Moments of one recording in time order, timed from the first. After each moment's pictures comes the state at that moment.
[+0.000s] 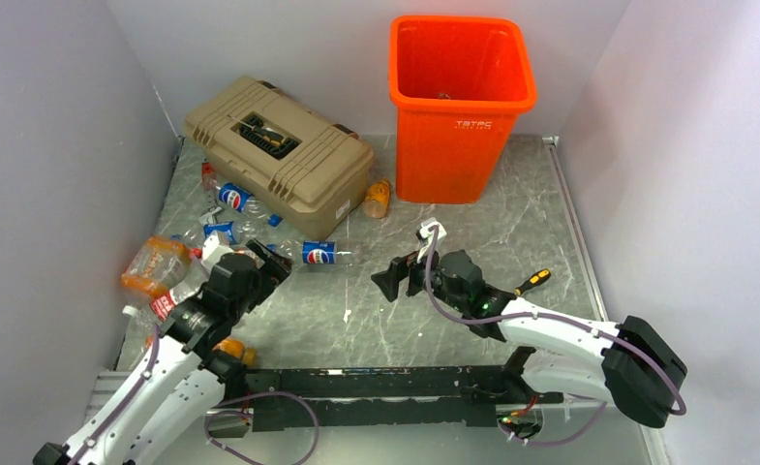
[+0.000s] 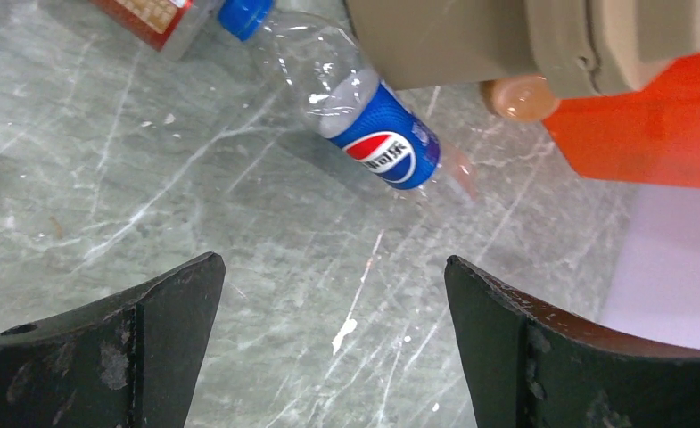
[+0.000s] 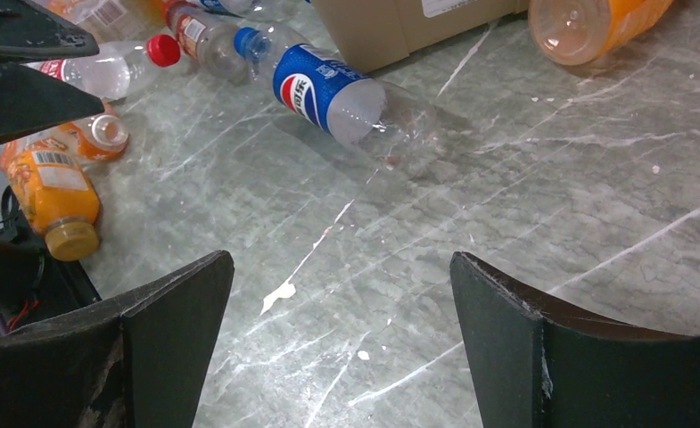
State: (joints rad) left arm -0.49 0.55 0.54 -0.61 -0.30 -1.11; right arm 0.86 1.08 0.43 0.41 0.03 0.37
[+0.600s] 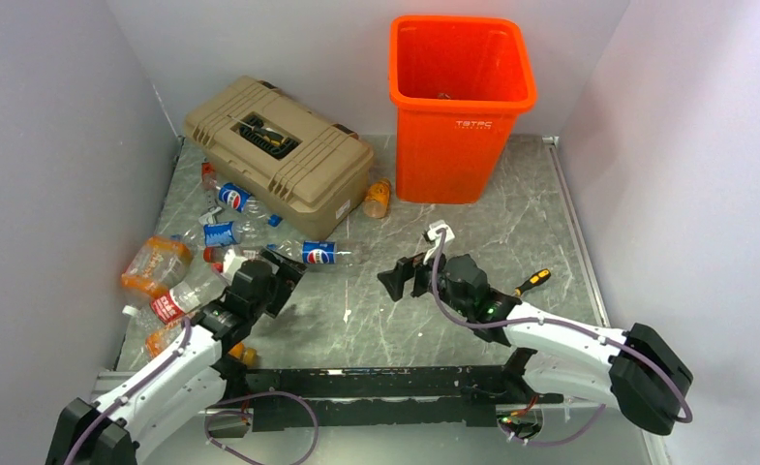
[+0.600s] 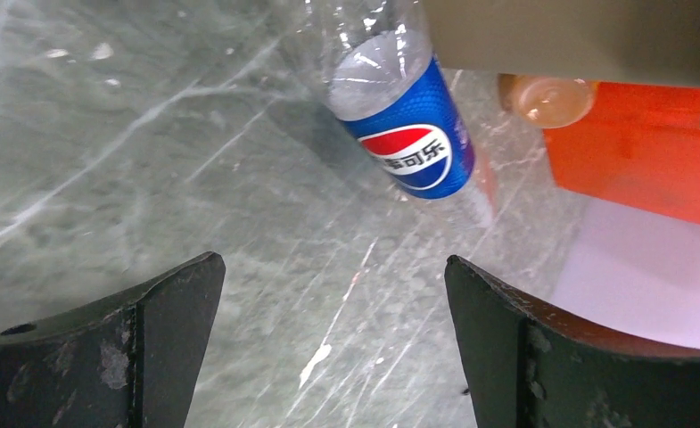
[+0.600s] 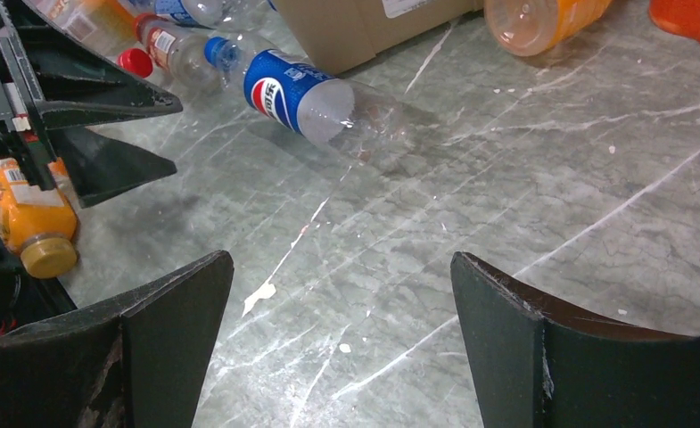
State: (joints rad) left arm -0.49 0.74 0.34 -0.29 -0.23 -1.31; right arm 0.86 1.03 0.40 0.39 0.10 0.38
